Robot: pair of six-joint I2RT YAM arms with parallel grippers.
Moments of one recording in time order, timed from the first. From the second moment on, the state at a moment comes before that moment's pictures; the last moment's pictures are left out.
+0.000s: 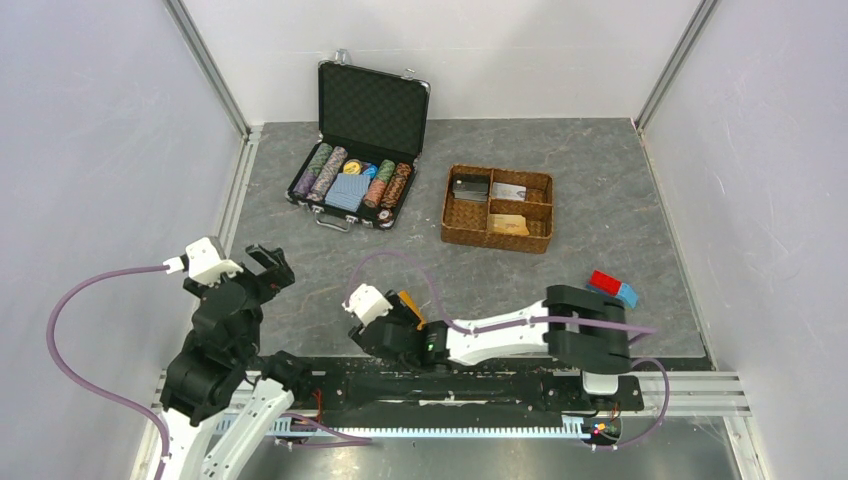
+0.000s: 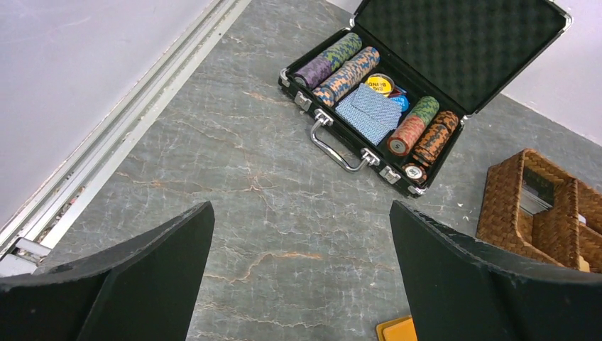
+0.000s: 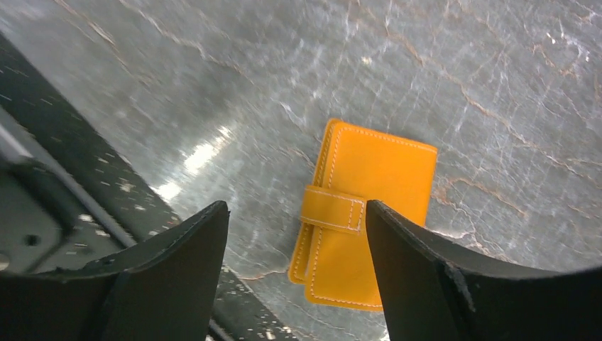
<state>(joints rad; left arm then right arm) -0.41 0.29 0.84 -0.81 -0.67 -0.47 1.44 1.80 1.07 0.04 0.58 0.32</state>
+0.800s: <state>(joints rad) -0.41 0.33 0.84 -0.81 -0.66 -0.47 1.46 1.87 1.06 -0.09 0.83 0.27</state>
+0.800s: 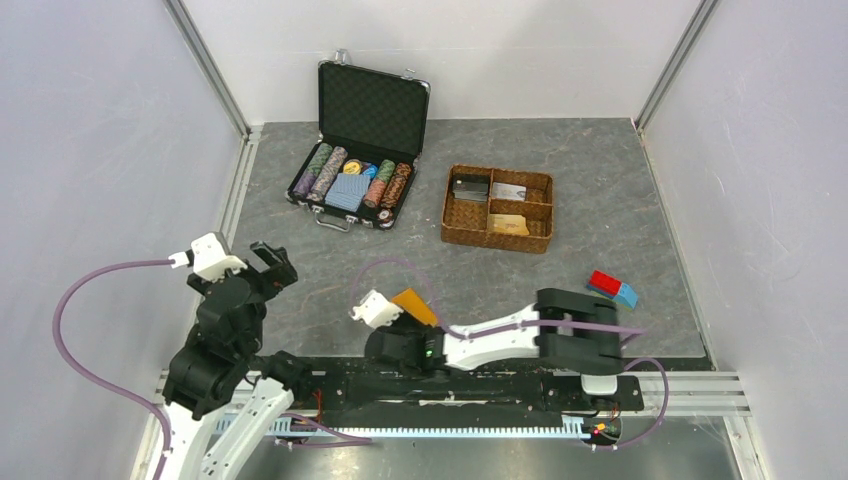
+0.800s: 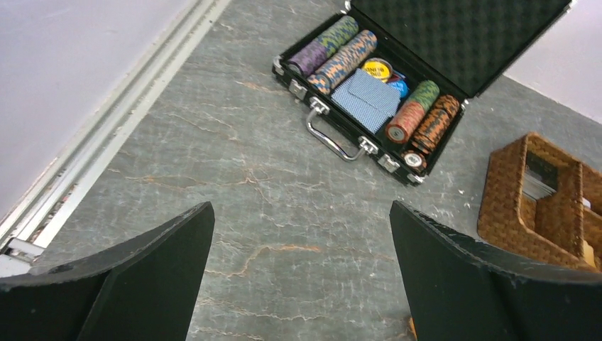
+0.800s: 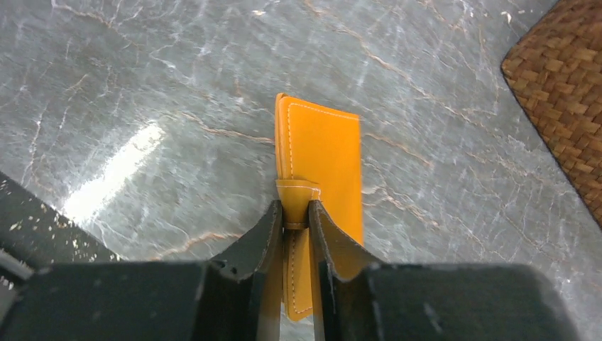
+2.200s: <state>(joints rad) -0.41 0.71 0.82 -0.75 -0.11 -0.43 1.13 1.36 0.65 0.08 0.35 0.57</state>
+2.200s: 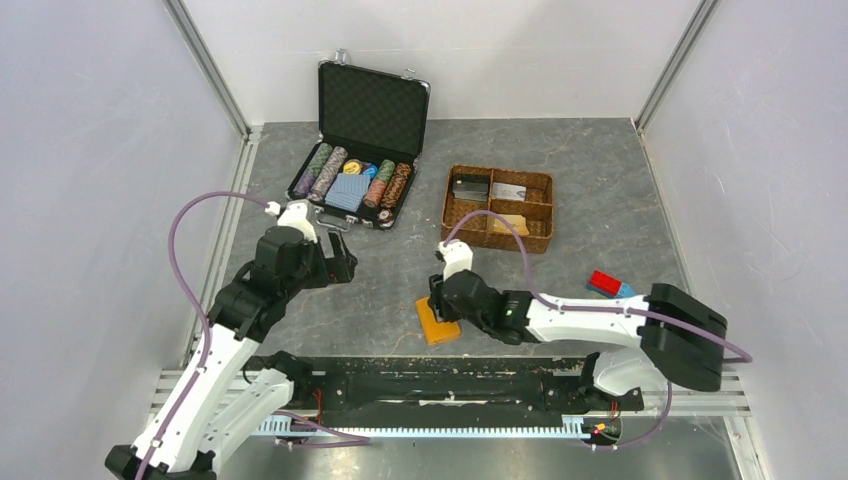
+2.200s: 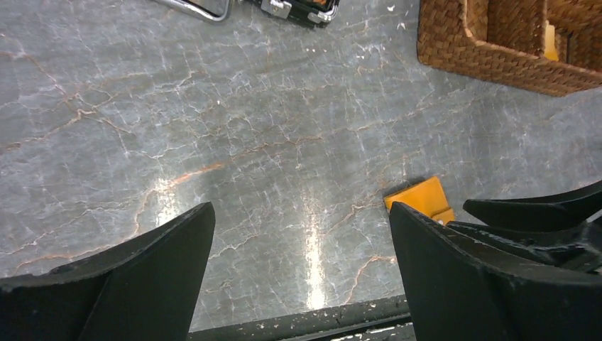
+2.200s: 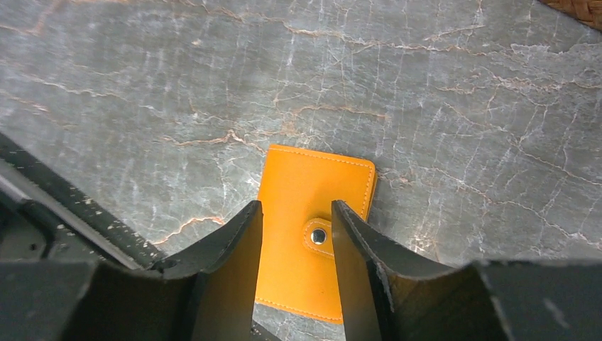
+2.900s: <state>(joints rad) -0.41 0.65 0.81 -0.76 -0.12 -0.43 1.26 1.62 0.84 -0.18 0.56 0.58</state>
